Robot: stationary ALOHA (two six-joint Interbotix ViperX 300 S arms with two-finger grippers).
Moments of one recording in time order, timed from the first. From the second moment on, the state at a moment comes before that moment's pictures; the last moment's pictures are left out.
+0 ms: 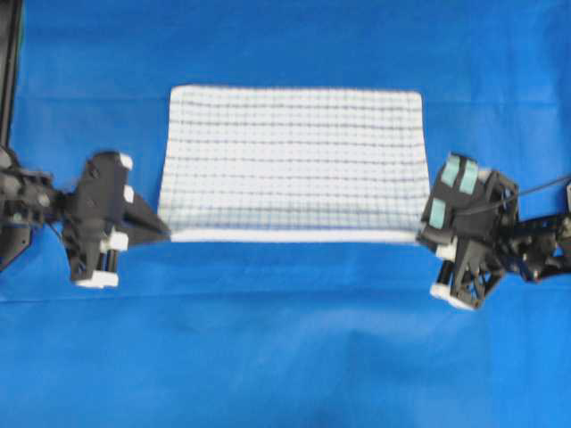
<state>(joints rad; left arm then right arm) -0.15 -0.36 1.19 -0.02 -0.21 -0.07 0.36 -0.23 0.86 -0.61 0.60 1.24</state>
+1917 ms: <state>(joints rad) -0.06 -0.86 1.08 -0.03 0.02 0.00 0.35 -0.70 0.90 -1.15 0.70 1.31</state>
